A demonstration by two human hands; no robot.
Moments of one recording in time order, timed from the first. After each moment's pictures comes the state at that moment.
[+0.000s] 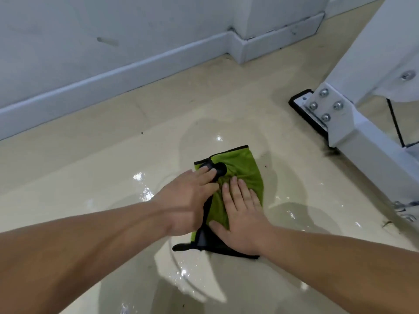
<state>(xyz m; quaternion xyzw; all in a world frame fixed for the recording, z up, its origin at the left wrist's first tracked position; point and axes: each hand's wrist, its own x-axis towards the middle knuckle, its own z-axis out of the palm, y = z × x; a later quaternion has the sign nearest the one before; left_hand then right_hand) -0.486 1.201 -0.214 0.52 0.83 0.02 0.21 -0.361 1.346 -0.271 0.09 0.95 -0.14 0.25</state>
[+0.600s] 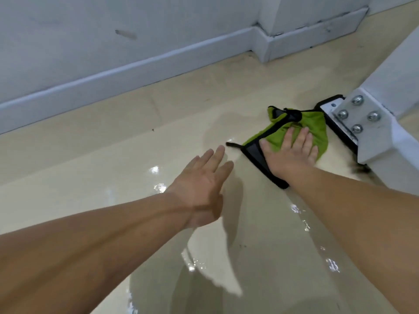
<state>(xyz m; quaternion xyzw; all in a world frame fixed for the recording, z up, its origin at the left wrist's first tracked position) -0.493 1.238 -0.205 0.38 0.90 0.05 0.22 -0.489 1.490 -0.286 0.36 0.91 -0.12 0.16</state>
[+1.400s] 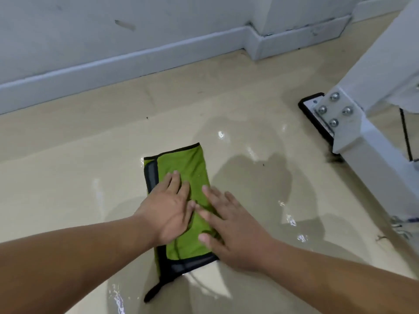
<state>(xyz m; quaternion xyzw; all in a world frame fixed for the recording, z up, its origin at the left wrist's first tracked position) -0.438 1.171 -0.246 0.34 0.92 -0.04 0.20 -0.338 1.362 -0.270 -0.17 0.96 -0.18 0.13</state>
